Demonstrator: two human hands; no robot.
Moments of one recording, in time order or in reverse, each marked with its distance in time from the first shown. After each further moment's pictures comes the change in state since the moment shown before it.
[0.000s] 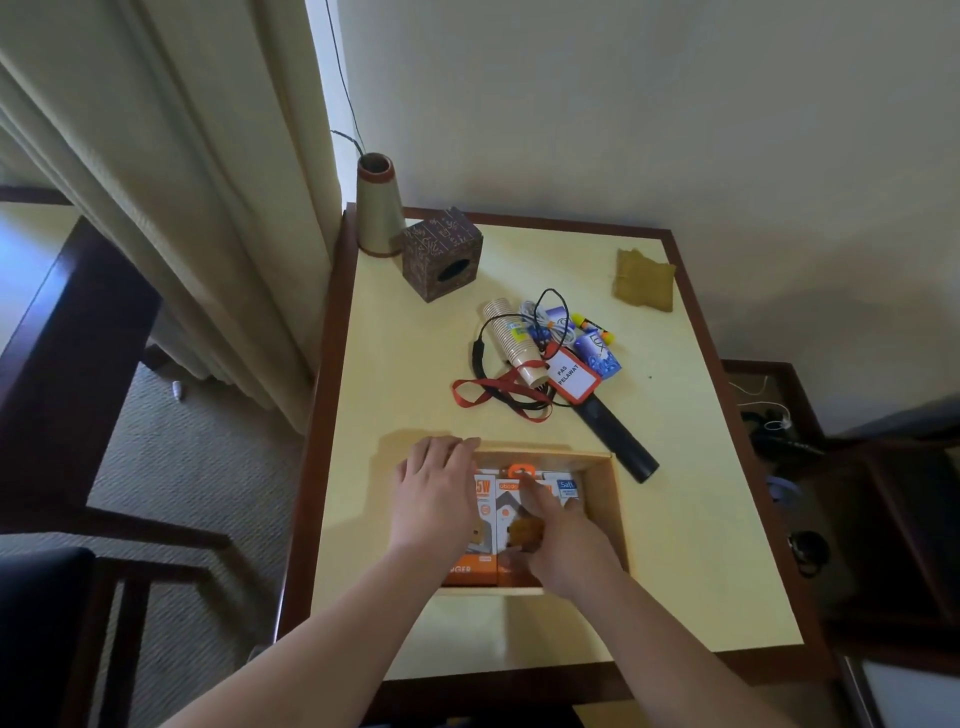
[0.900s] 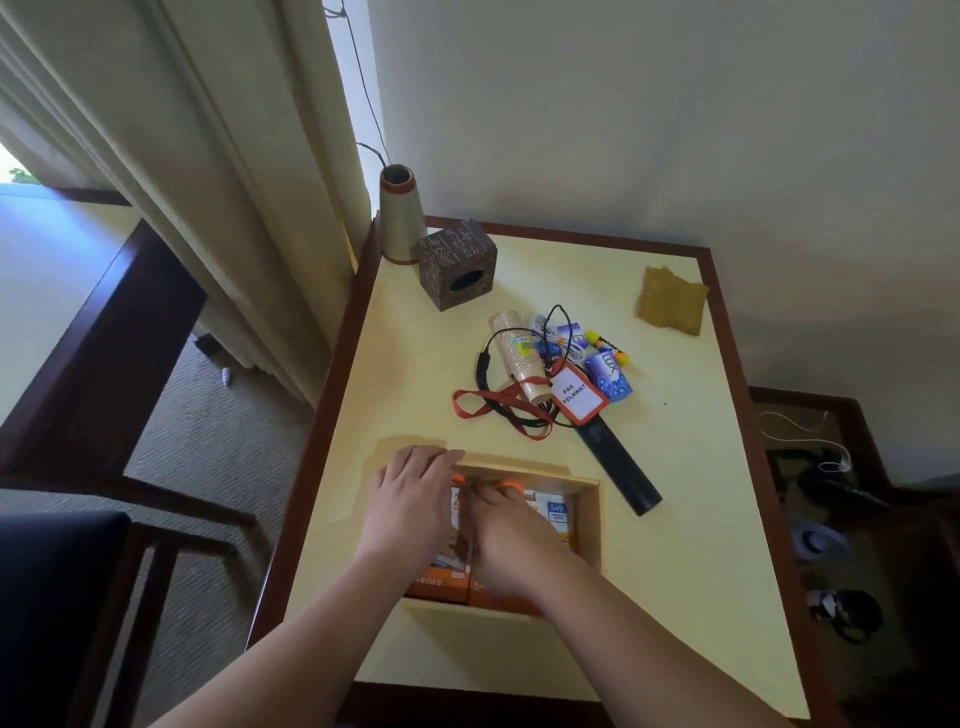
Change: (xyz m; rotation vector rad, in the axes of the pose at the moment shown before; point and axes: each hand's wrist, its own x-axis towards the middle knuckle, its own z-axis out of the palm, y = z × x) left_hand -0.001 0.006 0.003 0.082 0.068 -0.010; right_hand 0.033 -0.017 -0.017 -0.199 -0.059 -0.573
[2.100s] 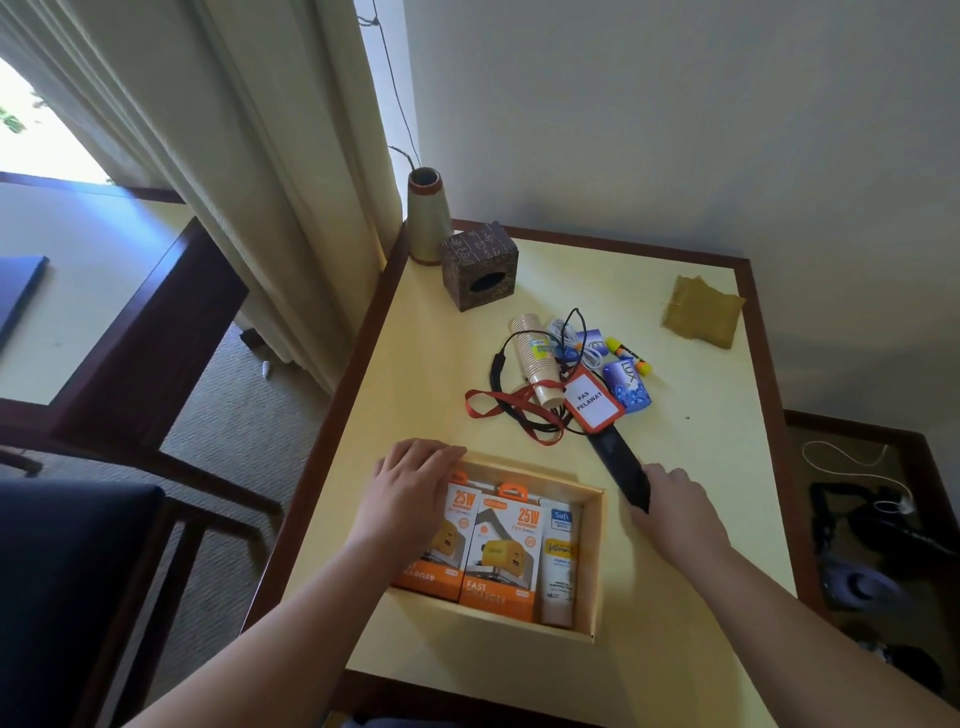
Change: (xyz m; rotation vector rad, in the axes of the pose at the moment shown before) left_hand -0.004 0.006 -0.013 -0.070 -0.060 -0.040; right_hand -0.021 0.192 -0.030 -0.012 0.257 0.481
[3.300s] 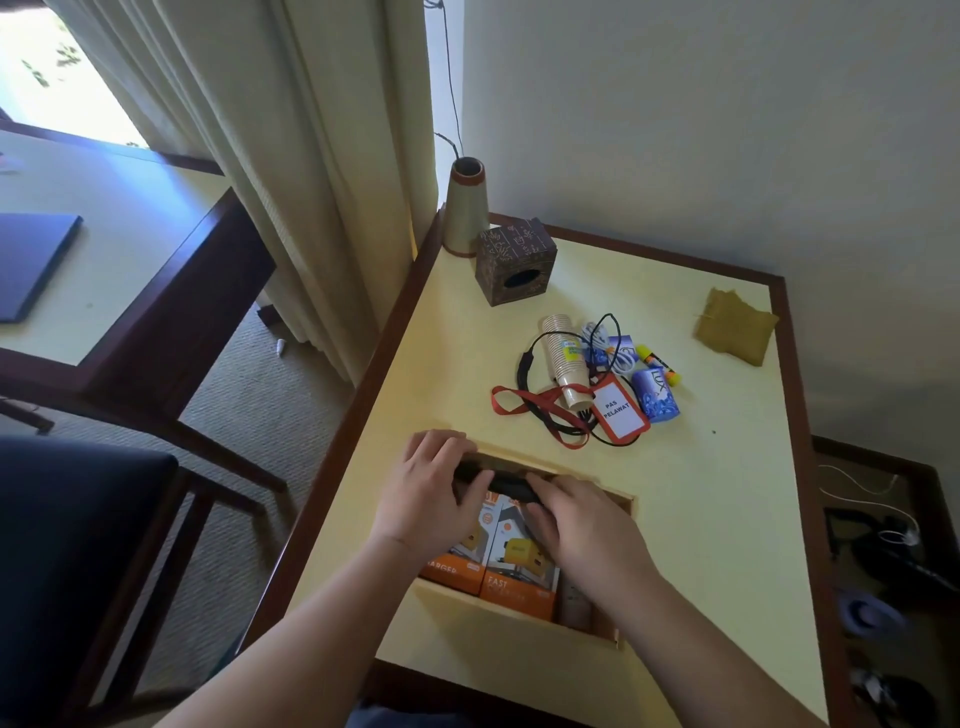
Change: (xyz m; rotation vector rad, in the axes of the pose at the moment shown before) left_hand -0.005 -0.012 0.010 -0.076 0.244 0.037; right_hand -0.074 -0.132 -0.009 -0.038 0.022 -0.524
